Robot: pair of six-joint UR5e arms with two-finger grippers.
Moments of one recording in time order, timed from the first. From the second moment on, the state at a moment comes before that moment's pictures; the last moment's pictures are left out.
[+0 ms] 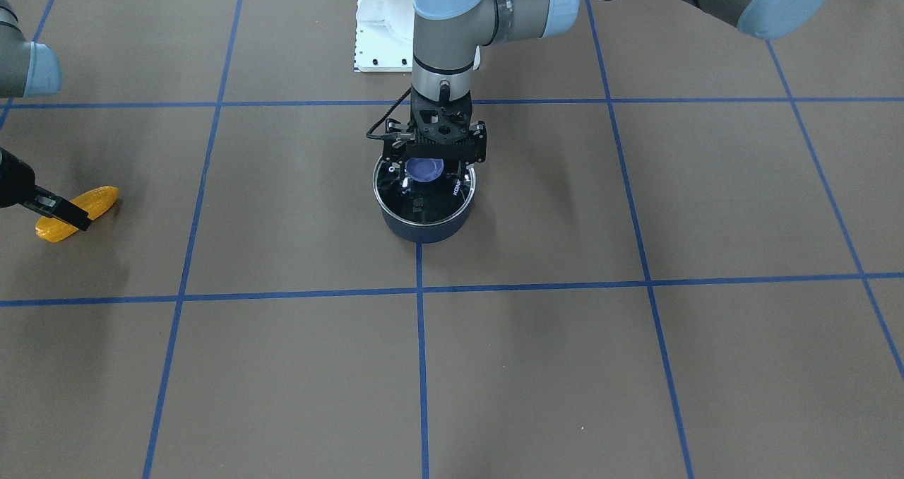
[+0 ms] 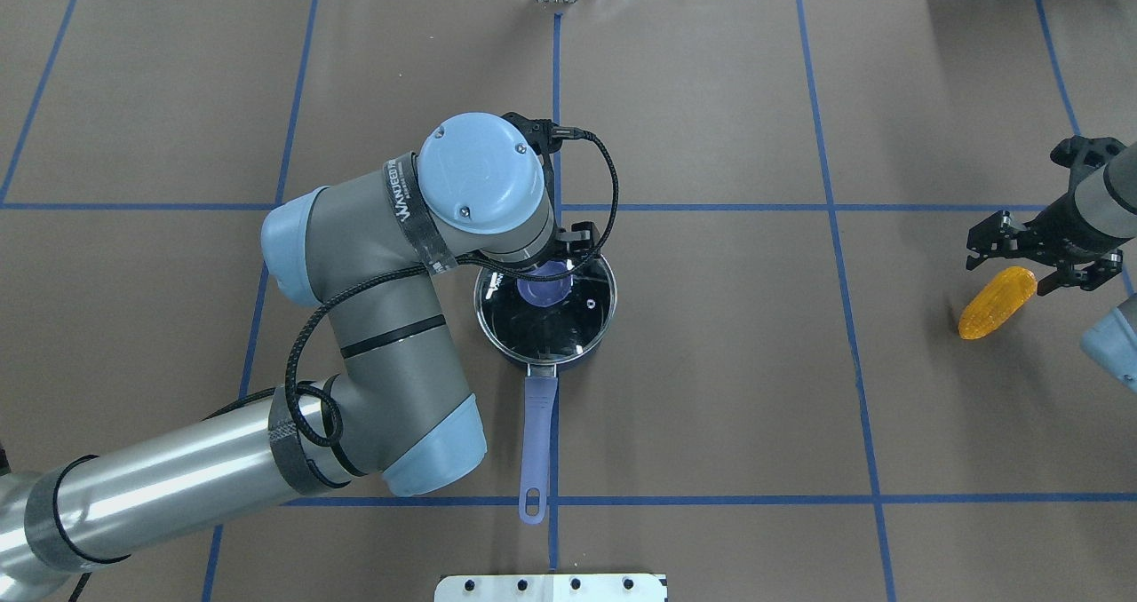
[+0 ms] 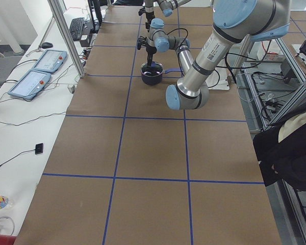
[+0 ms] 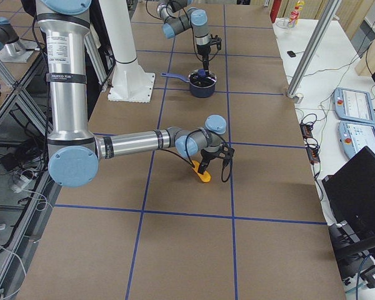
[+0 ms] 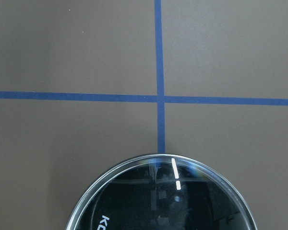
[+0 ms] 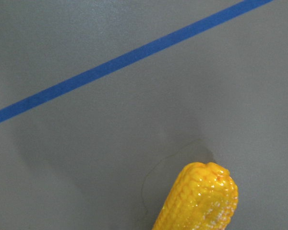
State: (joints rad) left arm -0.51 -2.41 -1.65 -1.54 -1.73 -1.25; right arm 1.03 -1.56 1.63 -1.22 2.24 1.09
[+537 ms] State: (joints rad) left arm -0.51 -2.41 -1.65 -1.54 -1.73 -1.25; right arm 1.00 -1.57 1.54 -1.05 2.24 1.14
